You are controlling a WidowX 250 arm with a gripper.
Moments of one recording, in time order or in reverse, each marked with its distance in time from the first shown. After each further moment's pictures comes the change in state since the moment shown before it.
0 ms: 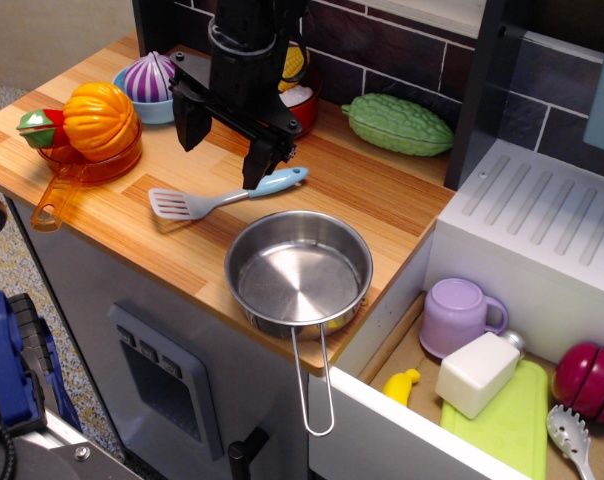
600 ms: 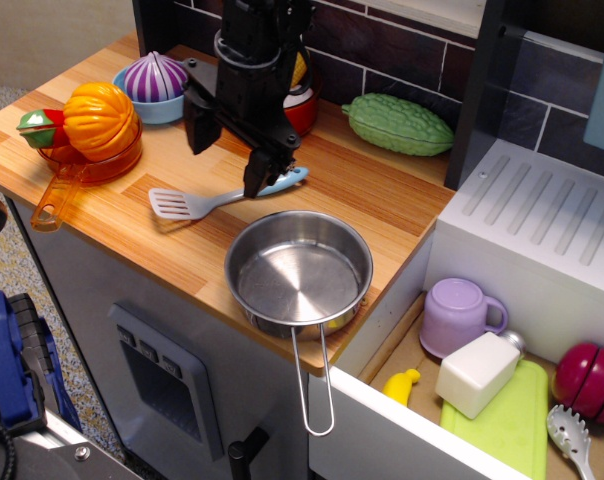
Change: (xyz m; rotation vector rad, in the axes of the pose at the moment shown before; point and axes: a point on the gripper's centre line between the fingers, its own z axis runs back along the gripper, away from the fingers) arm 0.009 -0.007 -0.008 -0.018 -0.029 -0.167
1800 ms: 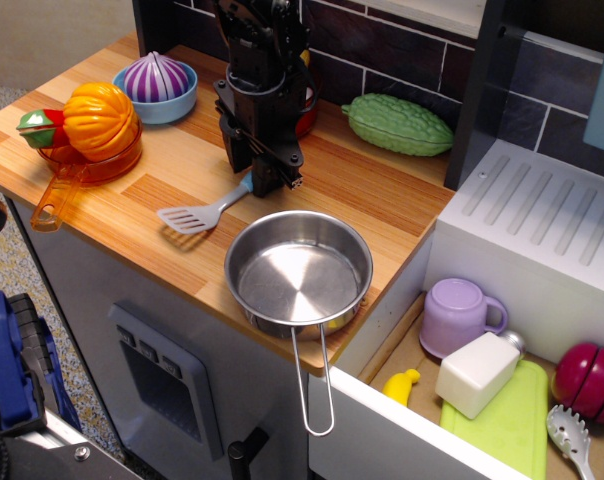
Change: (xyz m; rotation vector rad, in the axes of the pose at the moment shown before) arm 0.025 0.007 -0.042 -0.049 -0.108 -0.147
